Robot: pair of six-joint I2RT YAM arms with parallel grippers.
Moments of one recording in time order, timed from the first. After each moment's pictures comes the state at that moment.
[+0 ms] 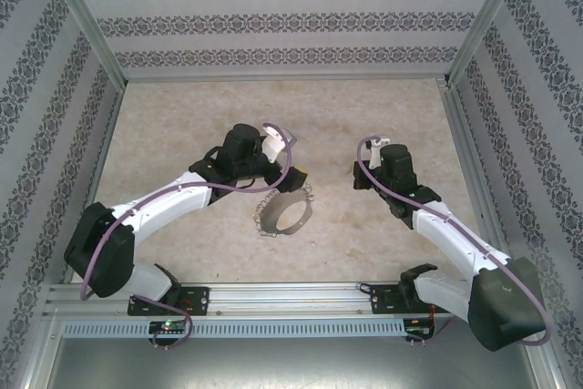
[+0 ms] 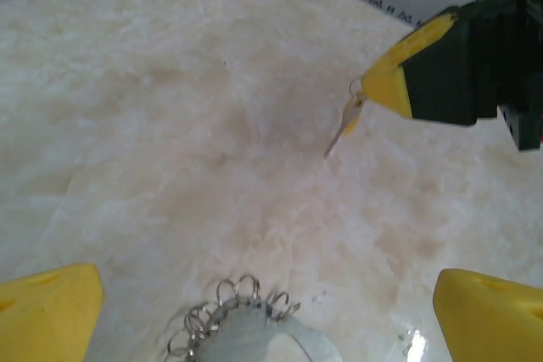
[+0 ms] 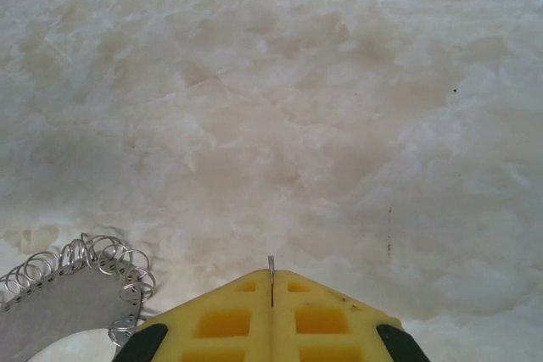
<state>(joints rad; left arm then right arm) -0.61 1.46 0.99 -0.06 0.35 0.01 0.31 1.08 0.59 -0.12 -0.09 0.27</state>
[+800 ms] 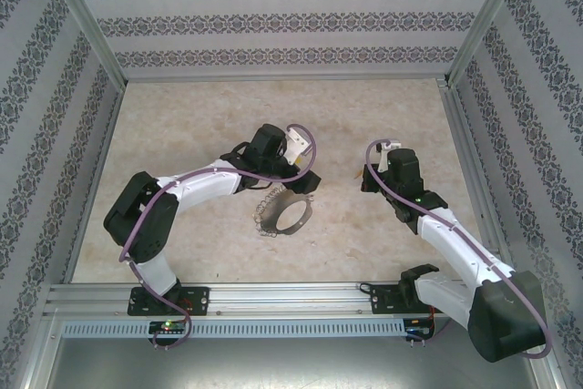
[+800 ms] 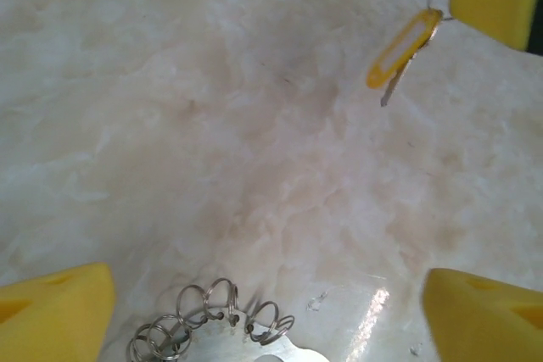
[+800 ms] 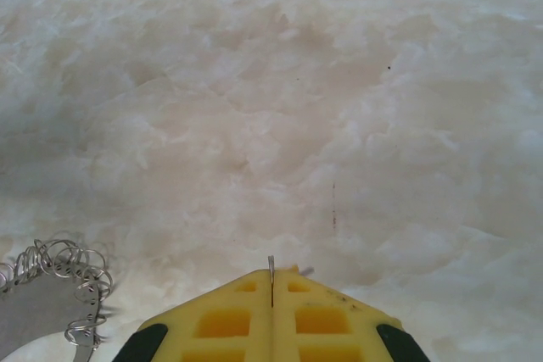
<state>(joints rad) -0.65 1.72 1.10 -0.07 0.39 -0.03 0.26 1.03 0.55 -0.16 -0.04 0.29</state>
